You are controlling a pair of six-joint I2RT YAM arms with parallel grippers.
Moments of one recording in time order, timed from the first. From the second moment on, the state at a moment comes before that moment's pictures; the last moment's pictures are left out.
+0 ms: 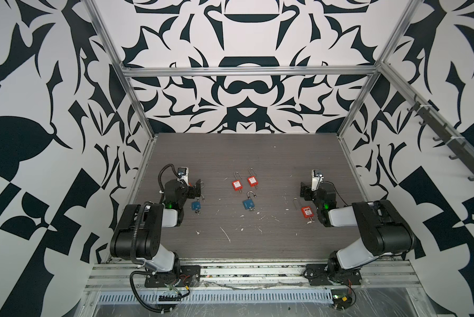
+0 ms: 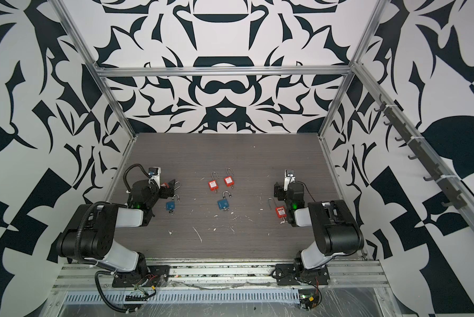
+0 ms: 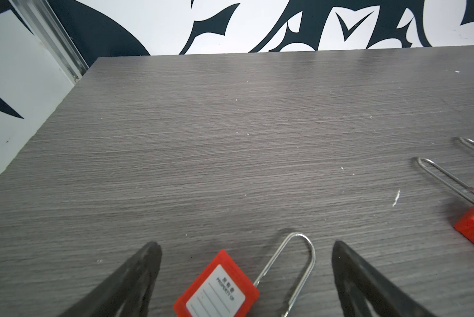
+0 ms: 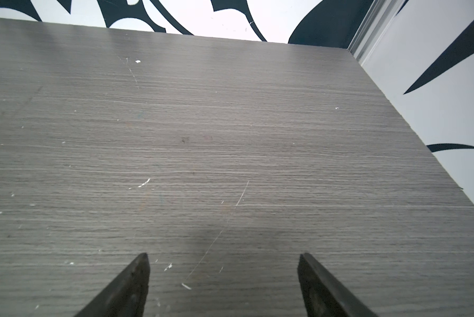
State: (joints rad) left arm -0.05 1.55 0.36 0.81 0.10 0.03; right arm 0.08 1.56 0.33 0.78 0.11 0.00
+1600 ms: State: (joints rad) left arm -0.65 1.36 0.83 -0.06 -0.01 -0.16; right arm 0.33 1.27 0.67 -0.66 0.14 0.54
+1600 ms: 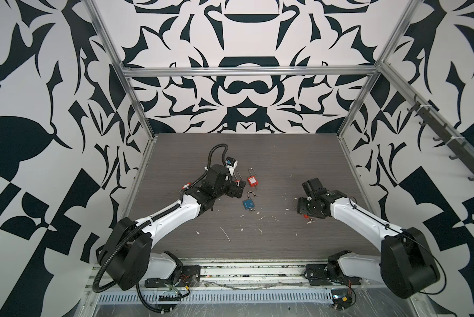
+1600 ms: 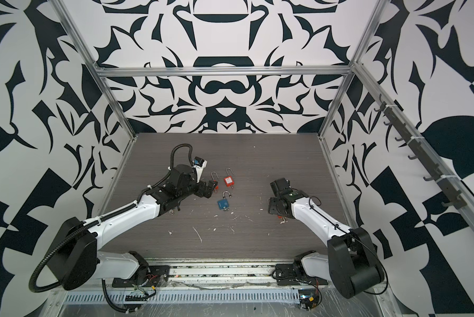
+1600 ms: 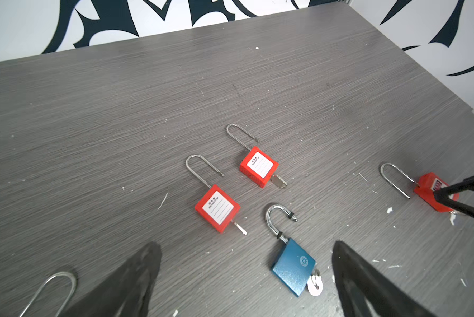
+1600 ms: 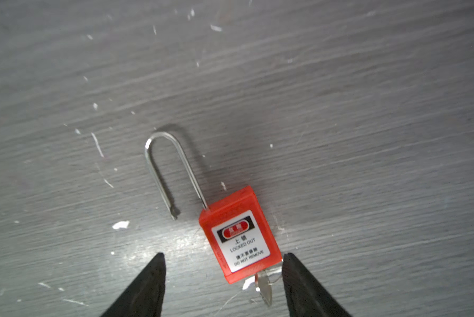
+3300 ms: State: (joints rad) left arm -0.68 1.41 0.86 -0.09 -0.03 -0.16; right arm 0.32 1.41 0.73 -0.66 0.14 0.50
